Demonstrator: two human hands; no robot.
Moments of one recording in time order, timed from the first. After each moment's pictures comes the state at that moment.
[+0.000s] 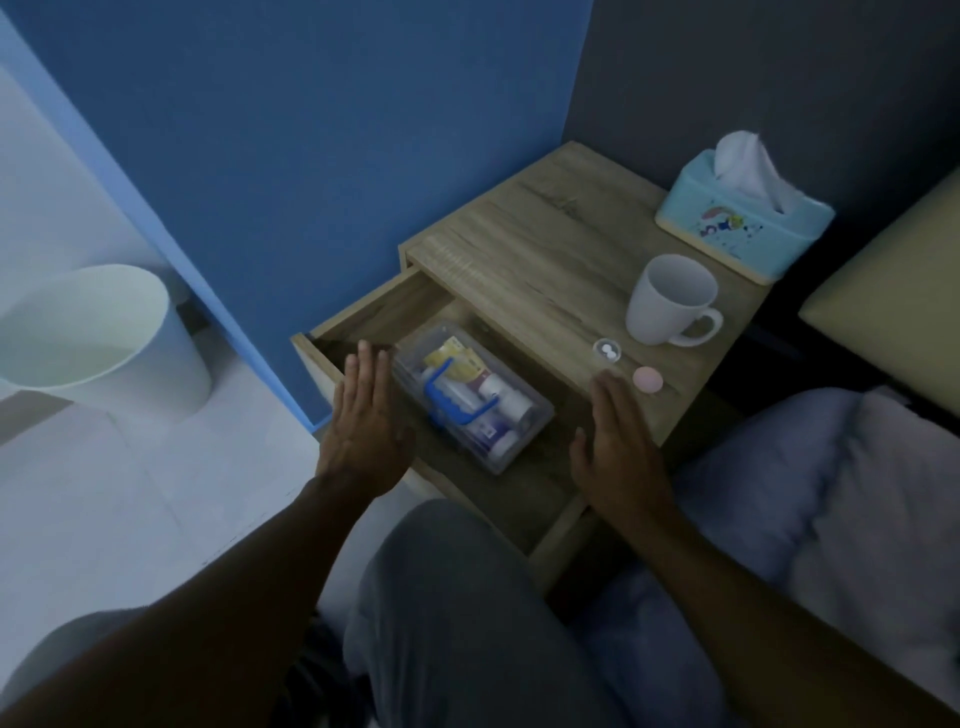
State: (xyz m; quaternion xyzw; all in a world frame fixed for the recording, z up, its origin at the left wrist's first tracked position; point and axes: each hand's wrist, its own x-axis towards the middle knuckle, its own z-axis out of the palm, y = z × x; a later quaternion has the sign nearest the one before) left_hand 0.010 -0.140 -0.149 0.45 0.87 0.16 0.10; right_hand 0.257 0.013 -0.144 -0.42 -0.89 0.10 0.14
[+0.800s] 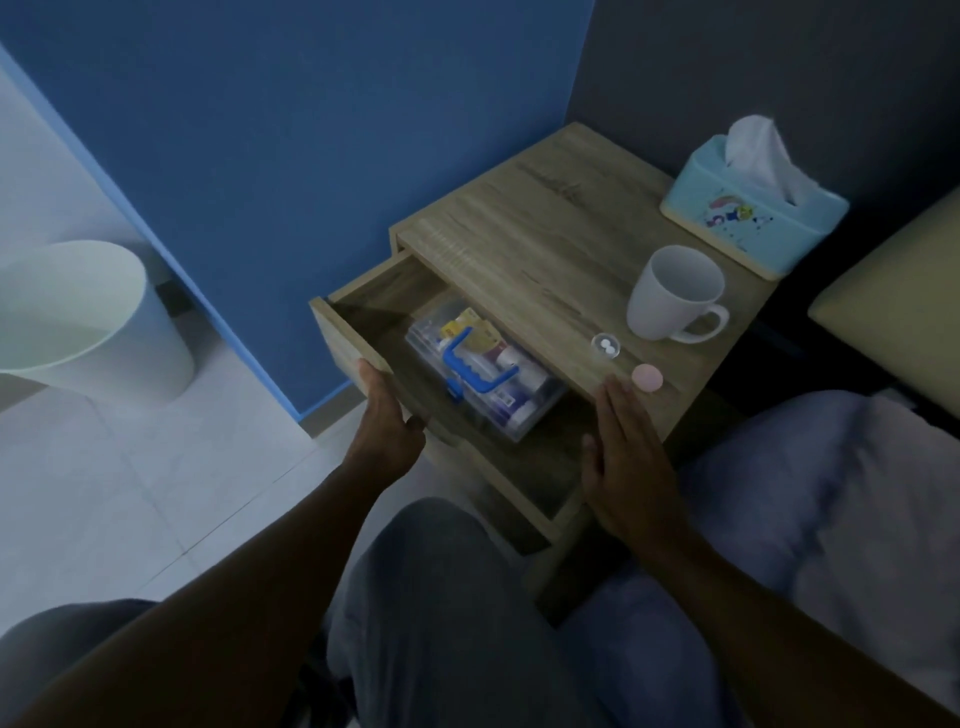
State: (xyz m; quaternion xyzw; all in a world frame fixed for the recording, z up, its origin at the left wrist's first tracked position) left_hand 0.025 -0.105 -0.176 0.29 0.80 0.42 0.30; right_hand 0.279 0.026 -0.162 -0.40 -0.91 0.09 0.13
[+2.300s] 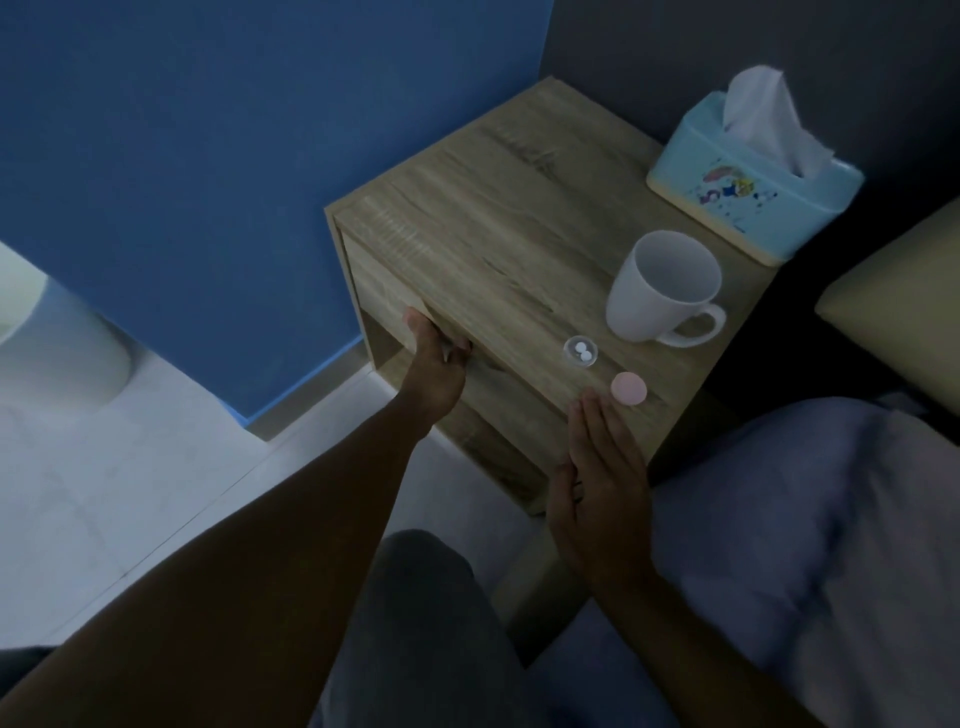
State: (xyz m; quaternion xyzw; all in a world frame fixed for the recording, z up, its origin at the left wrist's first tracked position) left_hand 0.044 0.031 -0.189 0.24 0.71 0.51 0.43; right_hand 0.267 0.023 -0.164 -0.42 -0.87 0.10 0.21
